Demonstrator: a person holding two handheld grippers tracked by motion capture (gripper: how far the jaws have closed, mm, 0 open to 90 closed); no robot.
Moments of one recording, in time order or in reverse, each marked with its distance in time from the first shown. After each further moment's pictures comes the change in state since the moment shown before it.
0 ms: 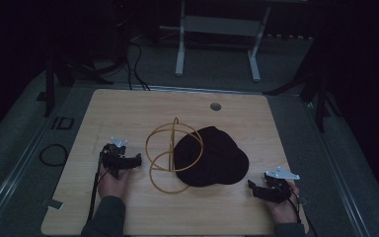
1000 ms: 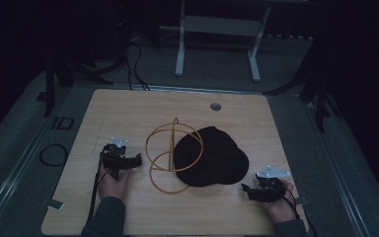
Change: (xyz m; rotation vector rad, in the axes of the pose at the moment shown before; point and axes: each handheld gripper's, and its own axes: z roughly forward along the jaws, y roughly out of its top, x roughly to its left) left arm -0.001 0.000 0.000 -0.002 0.006 -0.007; right arm 0.018 0.014 -0.001 0.074 0.094 -0.150
